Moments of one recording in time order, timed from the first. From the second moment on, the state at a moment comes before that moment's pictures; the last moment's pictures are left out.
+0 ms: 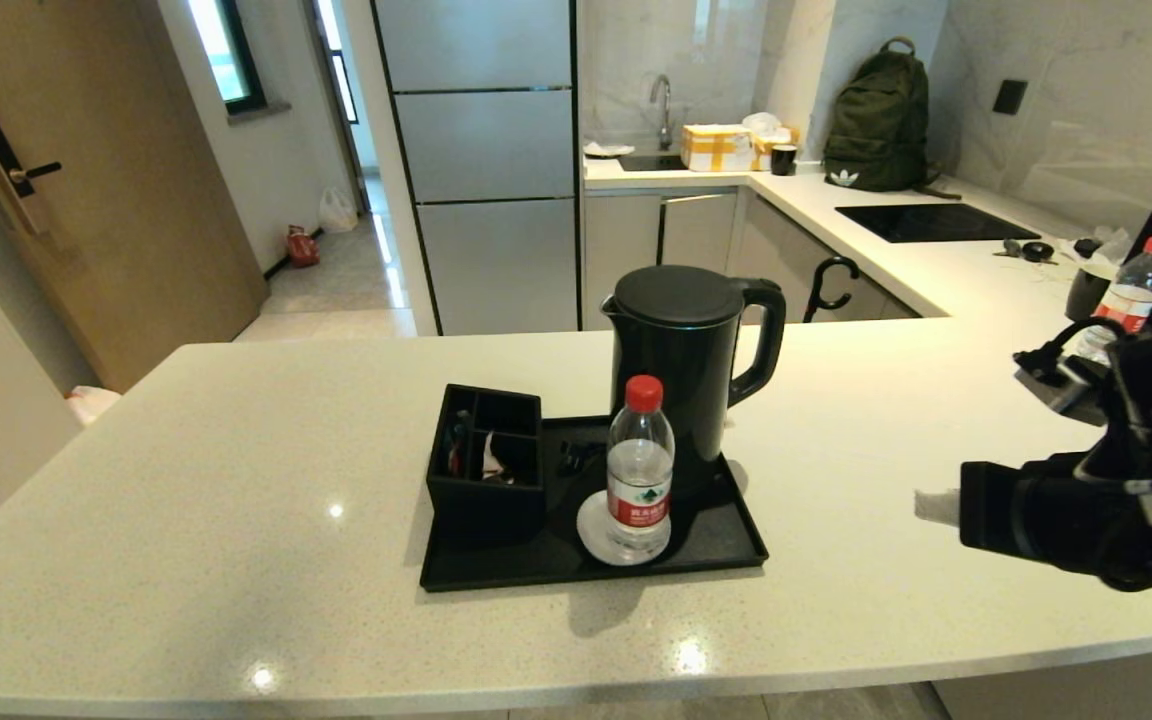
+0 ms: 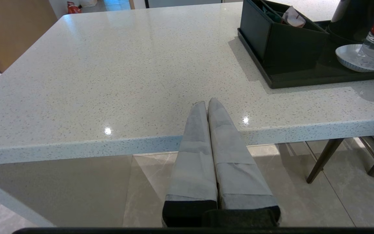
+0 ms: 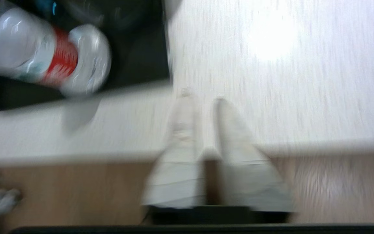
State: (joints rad) left arm 0.00 0.00 -0.01 0.03 -0.02 0.05; right arm 0.37 1.42 -0.74 0.02 -0.09 0.45
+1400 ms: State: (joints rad) left arm 0.00 0.00 -0.01 0.03 -0.02 0.05; right arm 0.32 2.04 -0.94 -0.93 -0.22 0.26
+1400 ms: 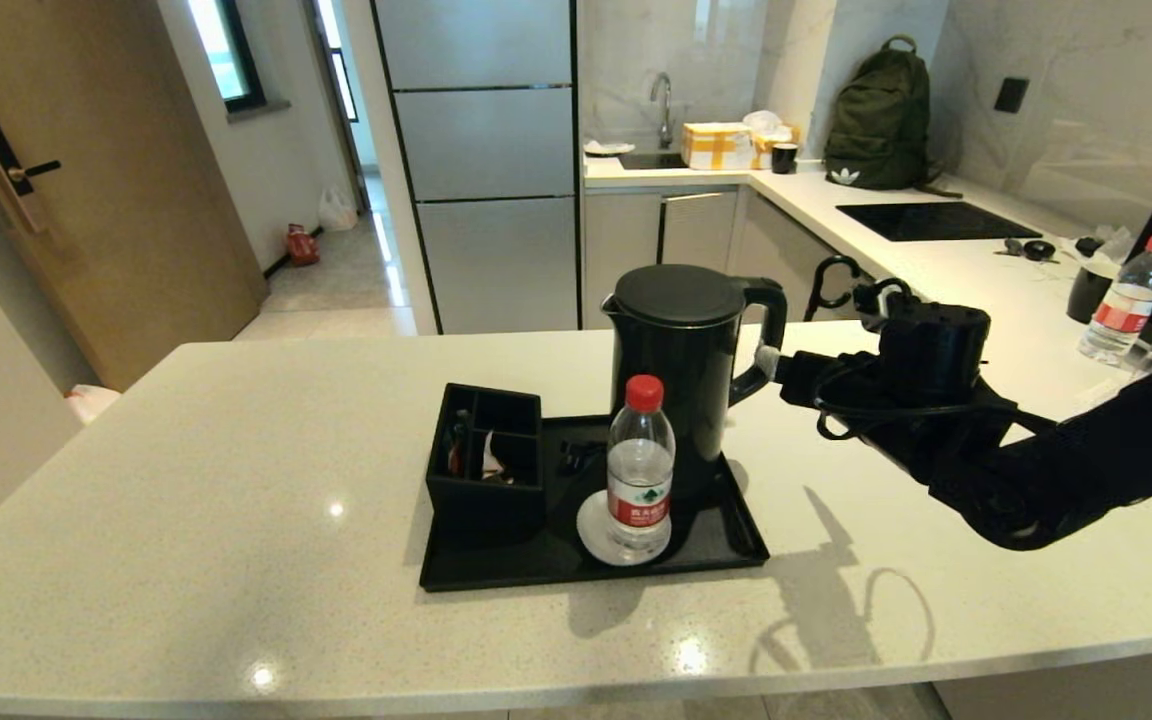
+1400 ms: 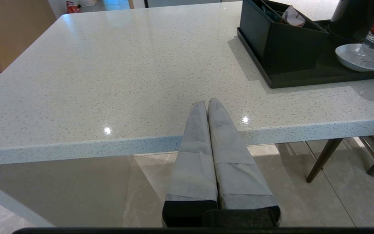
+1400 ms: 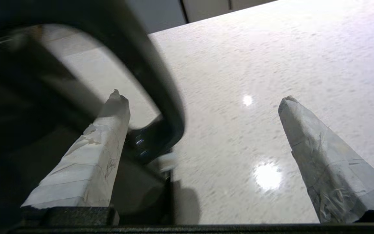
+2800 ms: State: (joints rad) left arm 0.00 0.00 -0.01 0.03 -0.01 0.05; right arm 0.33 2.24 -1.22 -0.92 -0.25 0.11
